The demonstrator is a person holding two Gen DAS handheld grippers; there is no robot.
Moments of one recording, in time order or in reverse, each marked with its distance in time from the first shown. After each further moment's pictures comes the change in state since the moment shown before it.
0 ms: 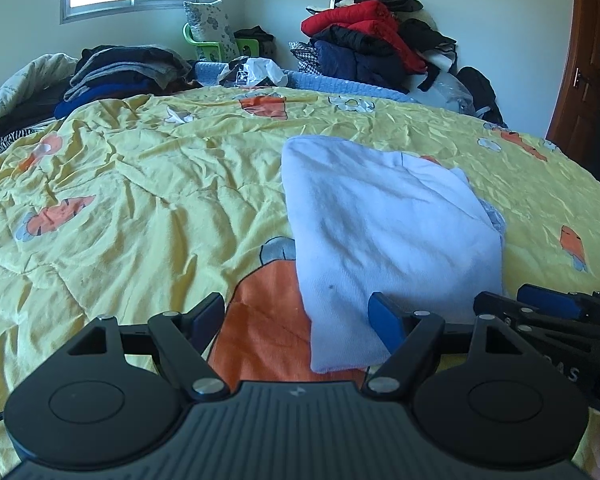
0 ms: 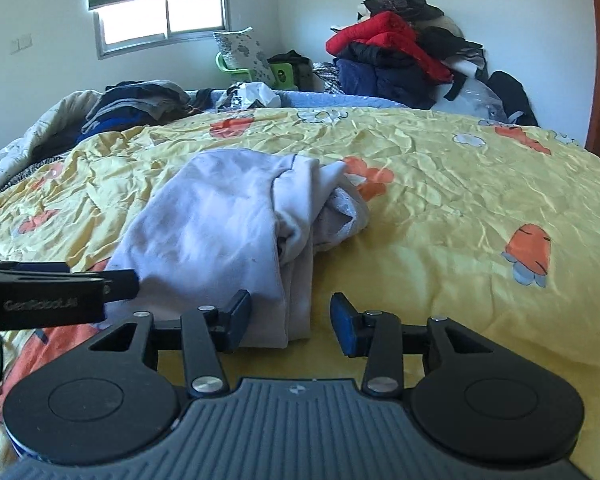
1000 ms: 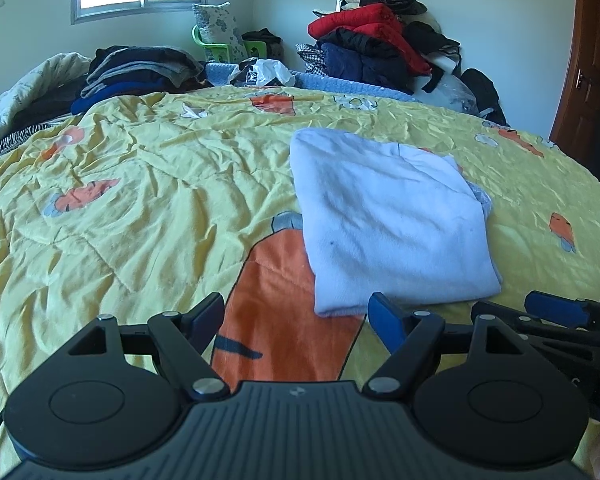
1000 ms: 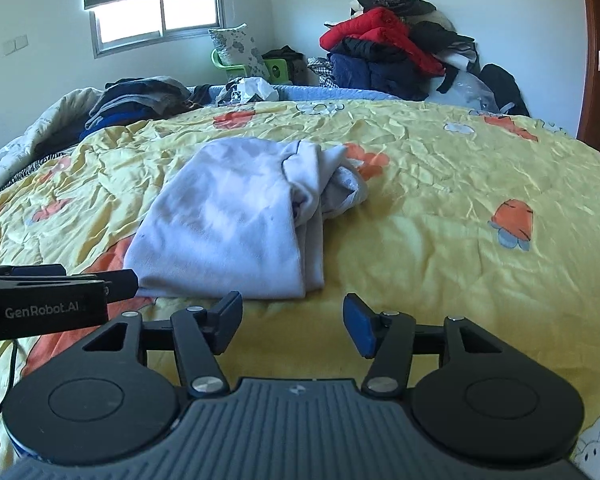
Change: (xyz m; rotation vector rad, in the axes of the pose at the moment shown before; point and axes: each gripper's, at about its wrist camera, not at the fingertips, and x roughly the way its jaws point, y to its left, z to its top) left arm -0.032 0.002 -0.024 -0.009 -0.006 0.020; right arm -0.033 0.014 -0.020 0.015 0.017 -0.007
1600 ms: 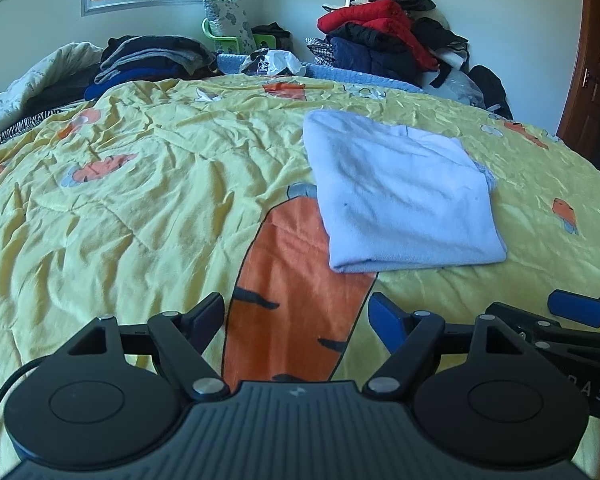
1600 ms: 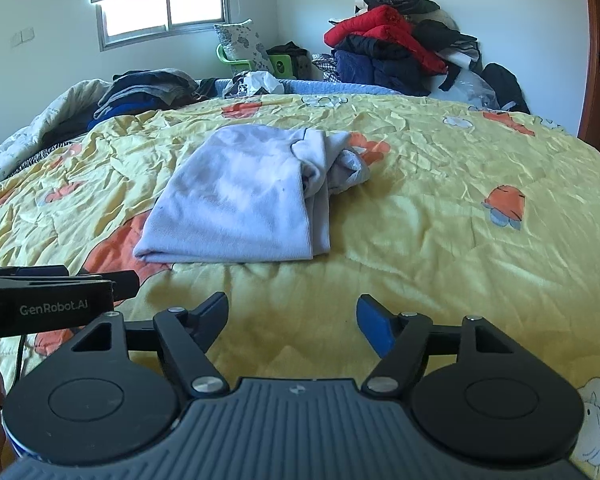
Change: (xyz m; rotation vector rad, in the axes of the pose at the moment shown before) left arm -0.011 0.006 -0.024 -0.015 0.013 0.021; right arm -0.021 0.005 -0.018 -0.016 0.012 0.001
